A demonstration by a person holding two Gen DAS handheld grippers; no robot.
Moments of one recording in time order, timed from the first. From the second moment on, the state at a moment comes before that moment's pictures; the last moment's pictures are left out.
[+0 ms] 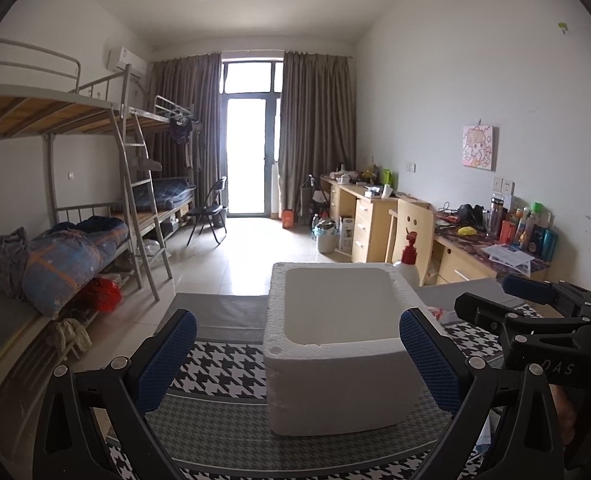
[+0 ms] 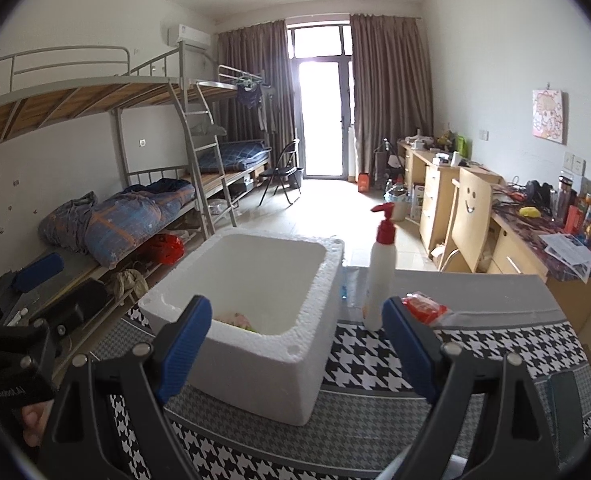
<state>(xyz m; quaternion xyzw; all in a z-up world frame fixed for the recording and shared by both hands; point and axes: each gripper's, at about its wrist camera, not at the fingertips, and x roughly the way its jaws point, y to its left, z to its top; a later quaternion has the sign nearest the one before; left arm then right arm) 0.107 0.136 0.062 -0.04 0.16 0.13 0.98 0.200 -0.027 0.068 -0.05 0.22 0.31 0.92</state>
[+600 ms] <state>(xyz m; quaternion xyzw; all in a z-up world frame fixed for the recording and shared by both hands) 0.097 0.095 0.065 -0.03 0.15 0.09 0.98 0.183 -0.075 0.073 -0.03 0.20 0.28 0.94</state>
